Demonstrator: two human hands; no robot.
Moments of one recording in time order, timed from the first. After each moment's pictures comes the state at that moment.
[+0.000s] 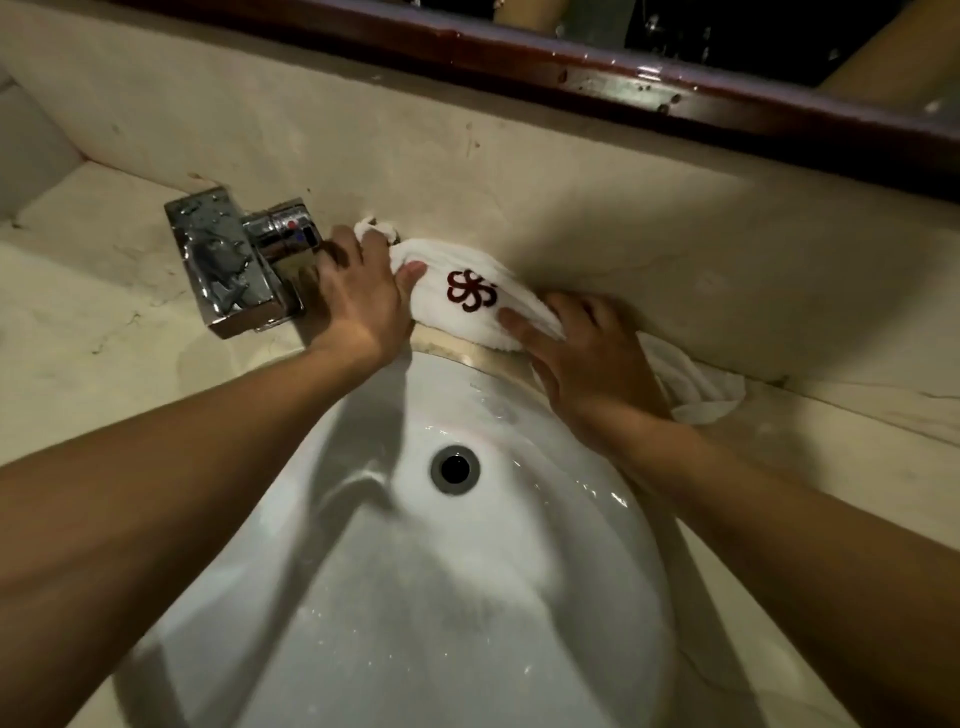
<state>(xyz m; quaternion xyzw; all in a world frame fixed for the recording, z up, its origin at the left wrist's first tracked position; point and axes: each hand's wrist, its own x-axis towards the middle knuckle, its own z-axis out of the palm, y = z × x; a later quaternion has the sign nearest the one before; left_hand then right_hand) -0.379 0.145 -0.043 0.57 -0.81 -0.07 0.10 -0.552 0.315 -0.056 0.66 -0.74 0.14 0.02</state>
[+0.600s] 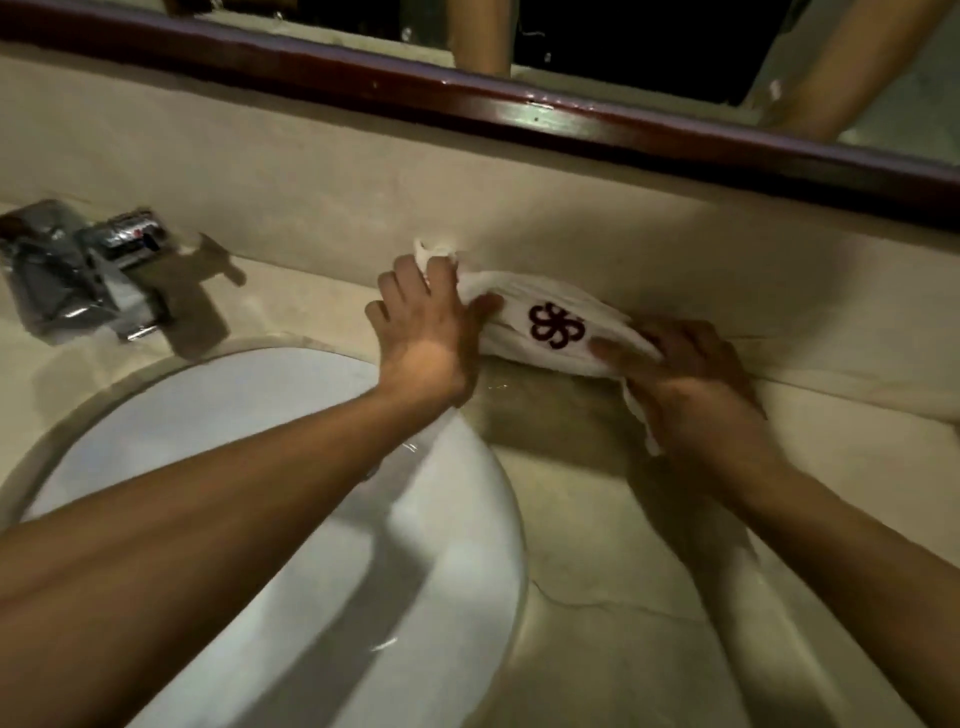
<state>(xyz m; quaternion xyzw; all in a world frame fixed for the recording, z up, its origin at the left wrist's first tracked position) -0.502 0.288 -0.035 0.46 -0.86 -0.11 0.16 -0.669 0.494 -0.018 0.60 -0.79 0.10 0.06</state>
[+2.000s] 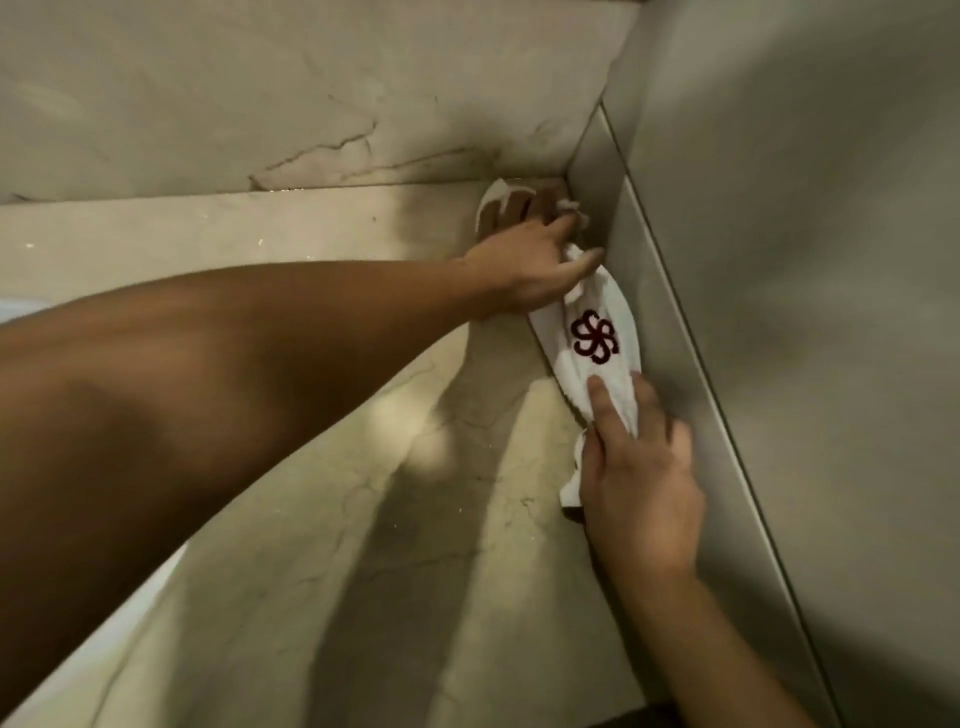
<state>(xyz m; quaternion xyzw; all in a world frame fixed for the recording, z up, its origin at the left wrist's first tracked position) -0.708 0.595 -0.024 0.00 -0.97 -0.25 -0.04 -0.562 0.807 -0.017 0.13 -0.99 0.04 0.00</state>
